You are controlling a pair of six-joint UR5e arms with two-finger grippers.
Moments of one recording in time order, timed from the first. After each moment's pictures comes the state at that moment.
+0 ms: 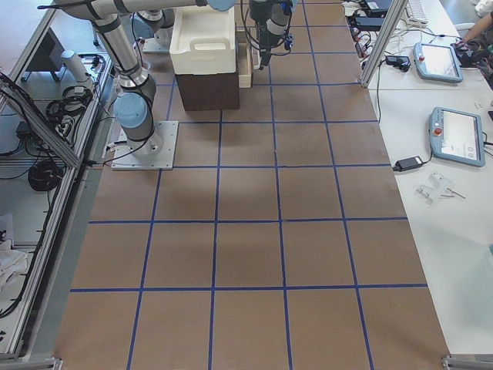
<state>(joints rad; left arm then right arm) -1.99 -2.04 -1.45 -1.55 1.49 -0.37 1.58 -1.63 1.54 -1.54 -1.57 -0.07</state>
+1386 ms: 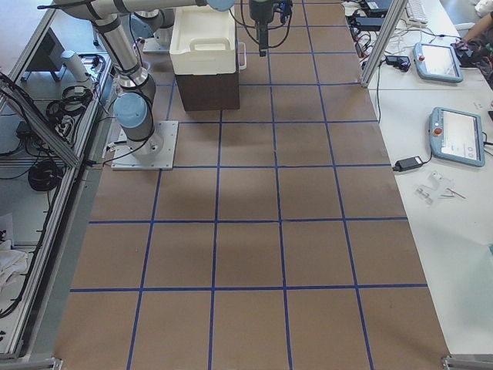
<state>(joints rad) -1.99 -1.87 -1.44 -1.40 1.58 -0.36 1.58 -1.63 1.54 -1.54 -1.57 -0.08</state>
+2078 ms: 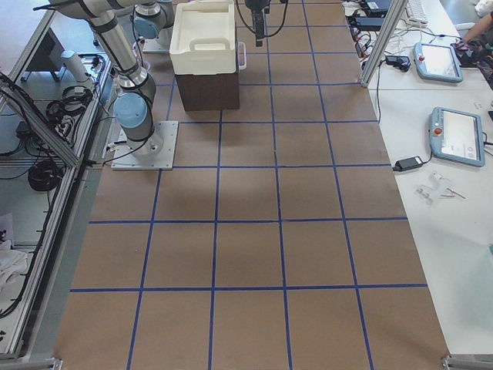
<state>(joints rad) -1.82 -1.69 -1.45 -1.51 1.60 -0.11 1.58 -1.66 1.48 -1.45 -1.55 -0.08</state>
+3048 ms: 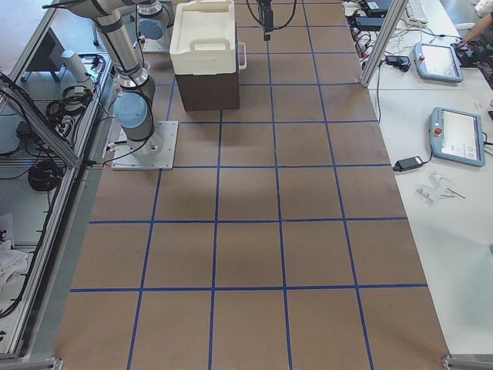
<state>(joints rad) -1.66 -1.57 -1.49 -1.56 1.59 -0.07 1.61 -1.59 1.37 -1.43 -1.57 -0.09</state>
